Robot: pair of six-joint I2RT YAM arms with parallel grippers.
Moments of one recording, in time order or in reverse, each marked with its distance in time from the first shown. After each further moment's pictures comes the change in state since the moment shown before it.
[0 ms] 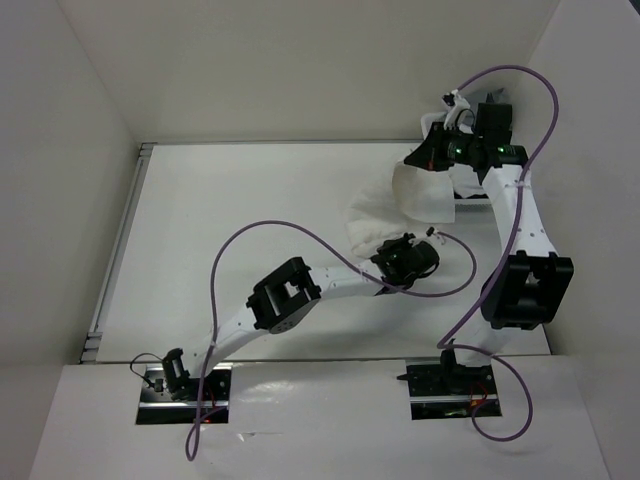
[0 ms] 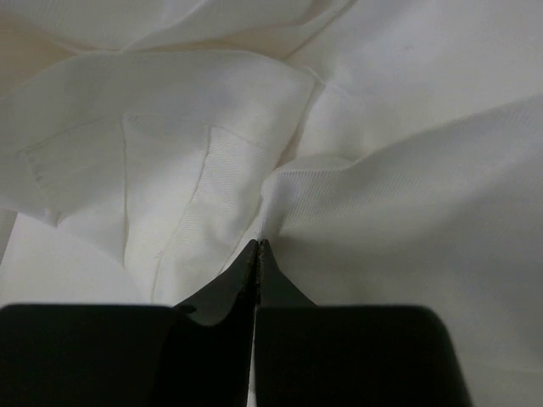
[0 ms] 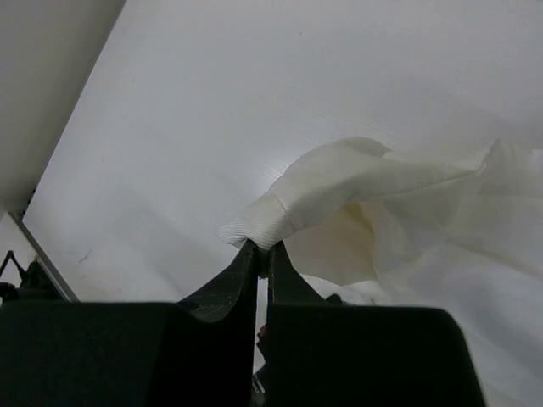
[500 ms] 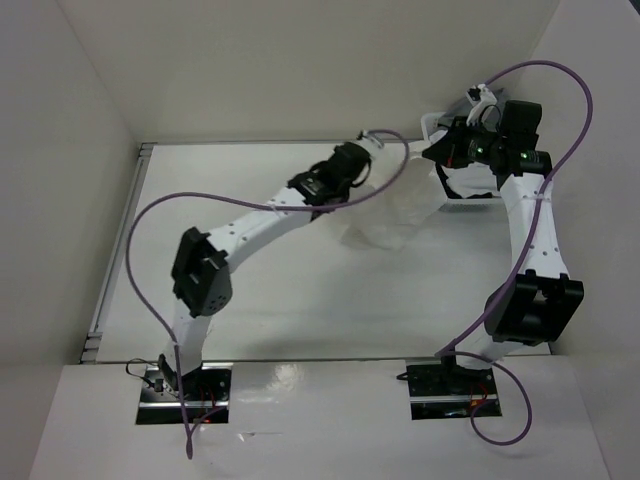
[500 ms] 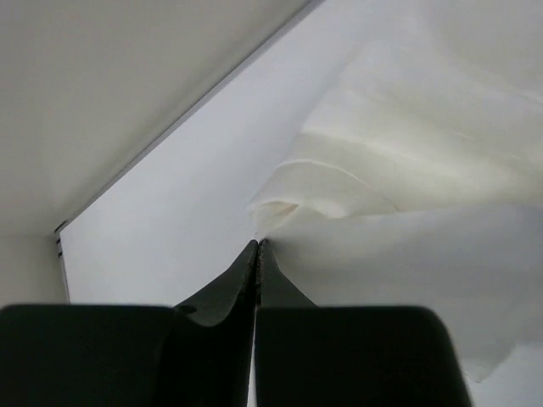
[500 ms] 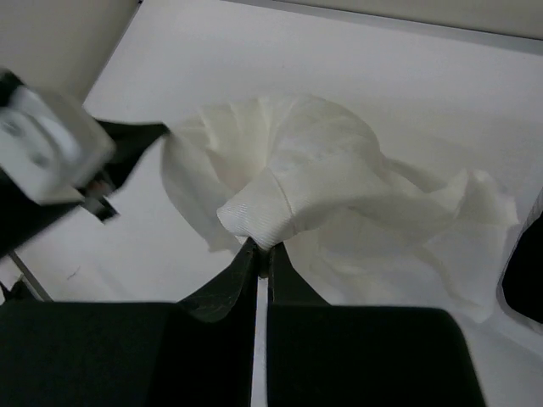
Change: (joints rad) left arm 0.297 -0.474 -0.092 -0.300 0.190 -0.014; right arm -0.089 -0.097 -0.006 -0.002 -0.019 -0.009
